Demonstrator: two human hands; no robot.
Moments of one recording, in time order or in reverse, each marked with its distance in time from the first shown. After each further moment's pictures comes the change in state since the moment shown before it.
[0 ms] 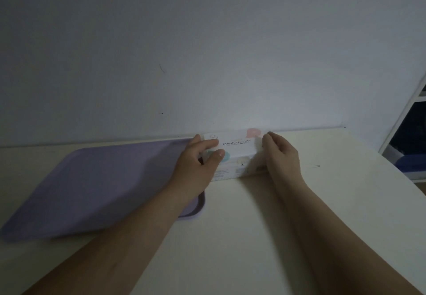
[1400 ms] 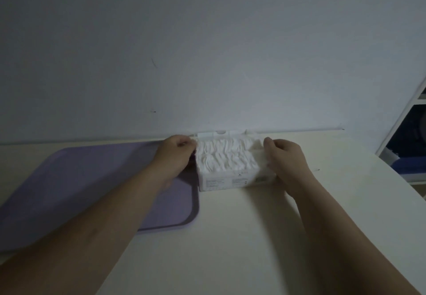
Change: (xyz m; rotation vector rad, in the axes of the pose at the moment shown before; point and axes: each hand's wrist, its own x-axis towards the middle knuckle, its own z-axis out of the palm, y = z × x) left_hand 0.056 -0.023 -0.022 -0.064 0.086 -0.258; right_hand 0.015 -0.014 -0.013 -0.201 -0.031 0.115
